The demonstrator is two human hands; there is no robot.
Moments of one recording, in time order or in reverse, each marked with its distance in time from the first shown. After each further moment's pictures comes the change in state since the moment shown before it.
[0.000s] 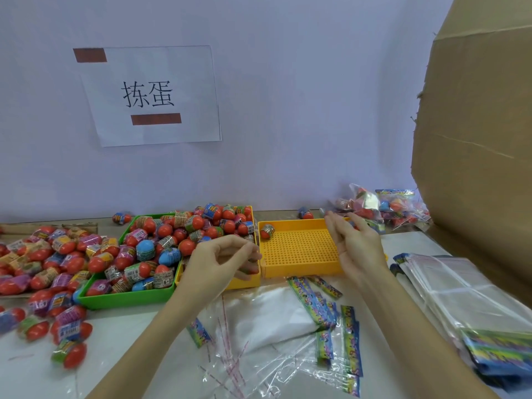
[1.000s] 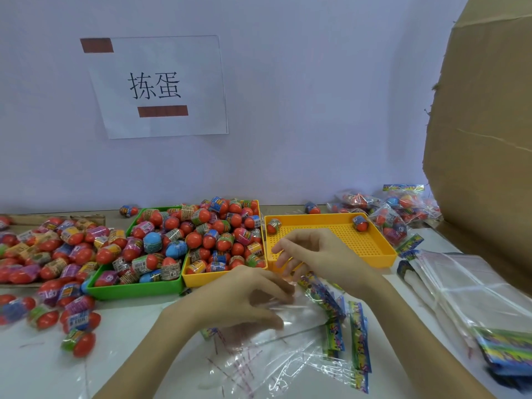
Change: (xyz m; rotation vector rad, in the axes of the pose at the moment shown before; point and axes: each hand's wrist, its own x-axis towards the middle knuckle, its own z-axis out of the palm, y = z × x) left_hand -0.005 -0.008 0.002 0.651 -0.670 0.238; right_hand -0.036 0.015 0.019 -0.956 -0.762 0.030
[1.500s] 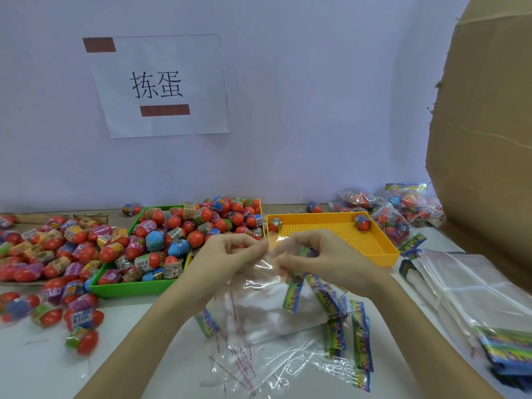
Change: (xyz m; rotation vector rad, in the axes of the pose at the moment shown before) left_hand -0.005 0.005 -0.018 -0.806 0.445 -0.369; right_hand -0.003 0.001 -0.006 -0.151 -0.107 -0.071
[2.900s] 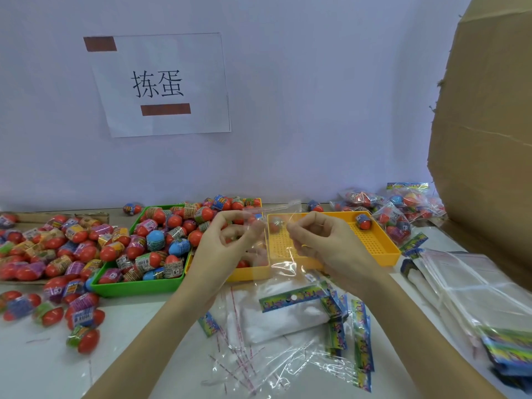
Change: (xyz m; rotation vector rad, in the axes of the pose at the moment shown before) left_hand 0.002 0.003 0.013 -0.195 0.254 0.164; right_hand 0.005 -0.003 0.007 0.451 0.311 -0.039
